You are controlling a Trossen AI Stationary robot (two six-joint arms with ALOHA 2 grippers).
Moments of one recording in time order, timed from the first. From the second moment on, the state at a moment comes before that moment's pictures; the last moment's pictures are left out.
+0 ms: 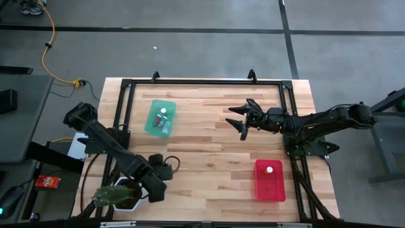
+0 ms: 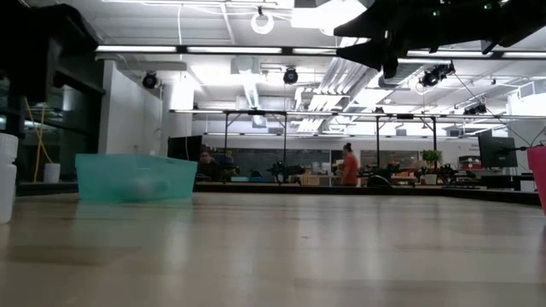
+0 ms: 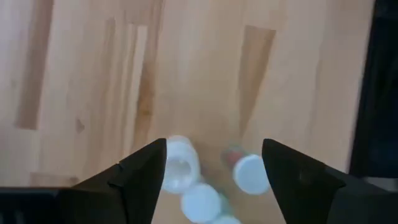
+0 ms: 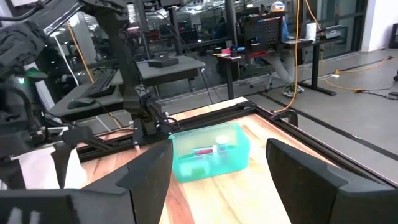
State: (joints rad) left arm -0.59 1.57 1.10 -0.80 -0.19 -0.82; right arm -0.02 1.07 0.46 0.61 0.24 0.16
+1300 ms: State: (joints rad) left arm -0.55 1.69 1.06 -0.81 -0.12 -0.86; right arm -0.02 1.07 0.46 0.61 0.24 0.15
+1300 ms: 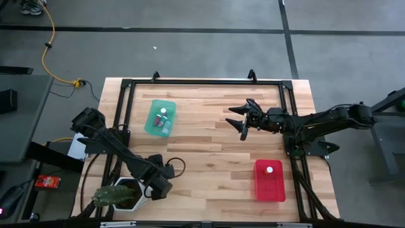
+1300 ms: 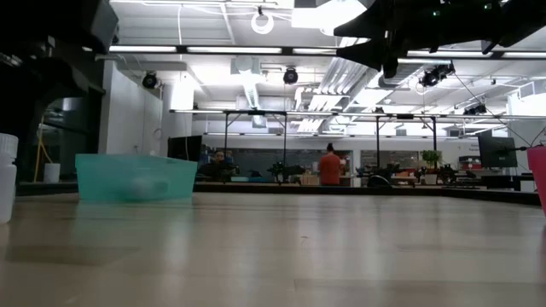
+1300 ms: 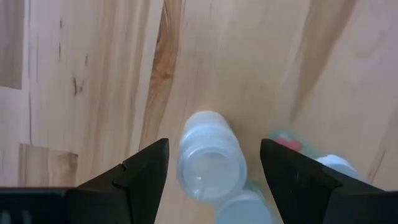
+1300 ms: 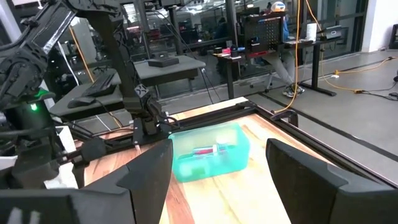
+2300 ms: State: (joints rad) left arm -0.54 1.65 1.06 -0.82 -0.13 -0.81; right arm -0.02 1.07 0.46 0.61 0.24 0.15
